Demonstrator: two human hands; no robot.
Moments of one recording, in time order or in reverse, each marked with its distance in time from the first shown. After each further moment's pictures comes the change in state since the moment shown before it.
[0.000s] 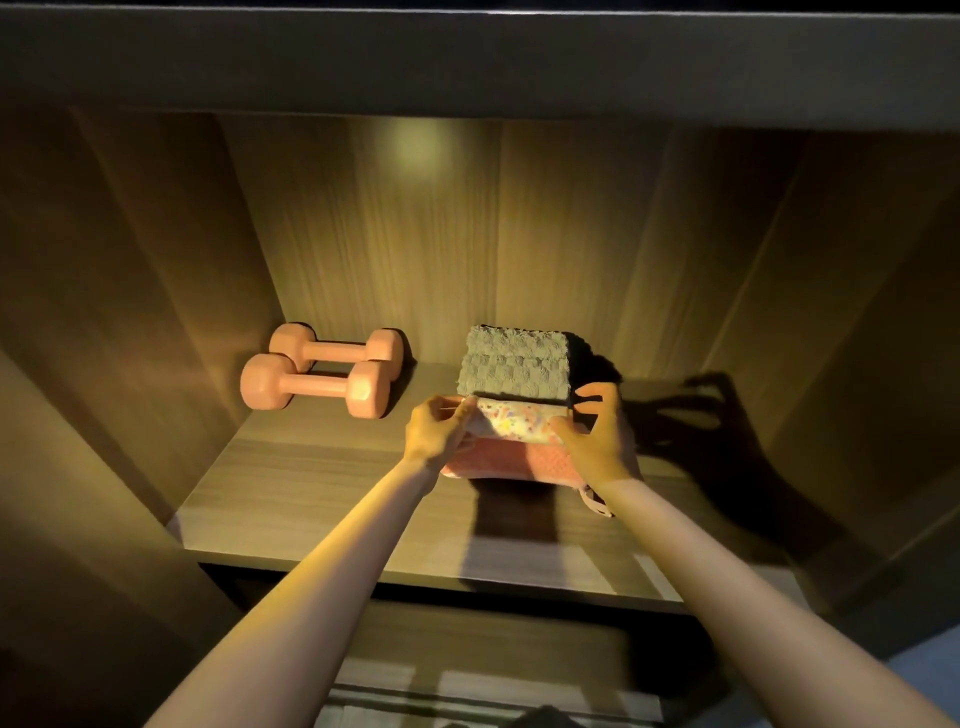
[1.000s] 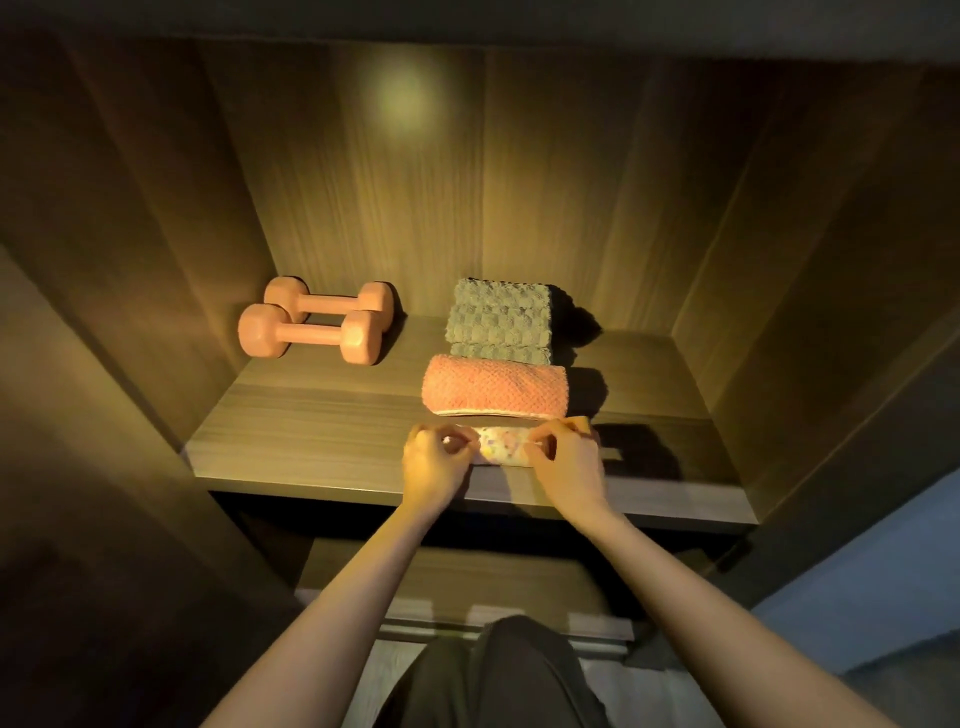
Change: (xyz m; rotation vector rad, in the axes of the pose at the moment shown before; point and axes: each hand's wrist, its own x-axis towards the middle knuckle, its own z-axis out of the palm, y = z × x) left_hand -0.089 -0.057 0.001 0.502 0.026 0.179; right_hand -0.078 0.048 -0.004 -0.372 -0.202 -0.087
